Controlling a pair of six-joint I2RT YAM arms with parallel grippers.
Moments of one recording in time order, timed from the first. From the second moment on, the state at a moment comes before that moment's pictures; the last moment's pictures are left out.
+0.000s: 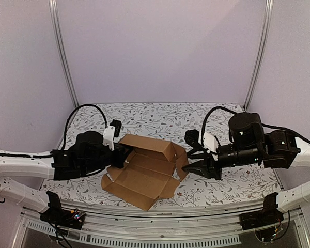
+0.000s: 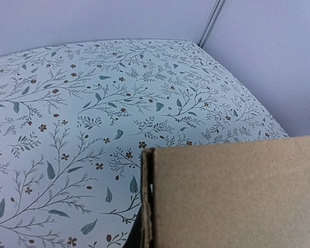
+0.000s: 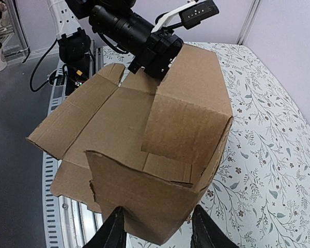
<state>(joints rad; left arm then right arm) -1.02 1.14 0.60 0.13 -0.31 -0.46 1.19 1.06 0.98 -0.43 -0.08 -0.13</state>
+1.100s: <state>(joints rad) -1.08 1.16 0.58 0.14 -0.56 -0.58 1.20 1.25 1.01 -0.23 0.12 0.03</state>
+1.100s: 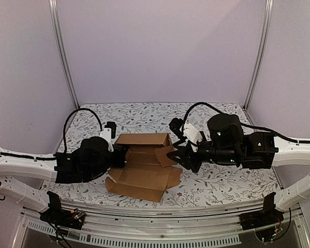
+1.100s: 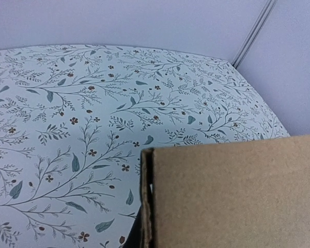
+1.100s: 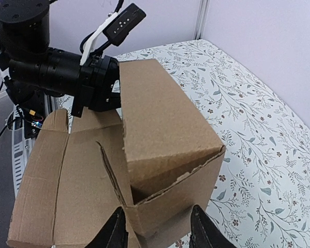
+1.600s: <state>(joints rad) -1.13 1.22 0.66 0.00 -0.69 -0.73 1.22 1.32 1.00 -0.11 0.32 0.05</state>
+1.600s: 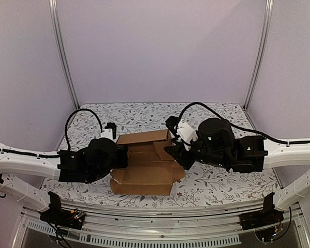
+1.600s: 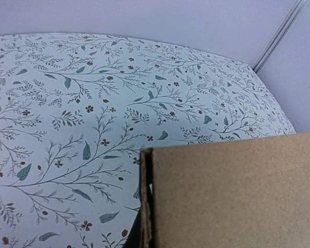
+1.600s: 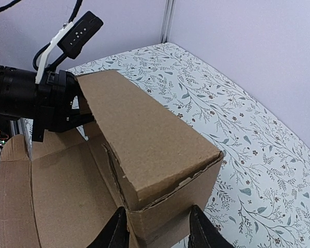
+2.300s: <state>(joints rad) -1.15 1.27 0.72 -0.13 -0.75 -0.83 1.26 1.50 1.00 0.06 0.63 0.05</state>
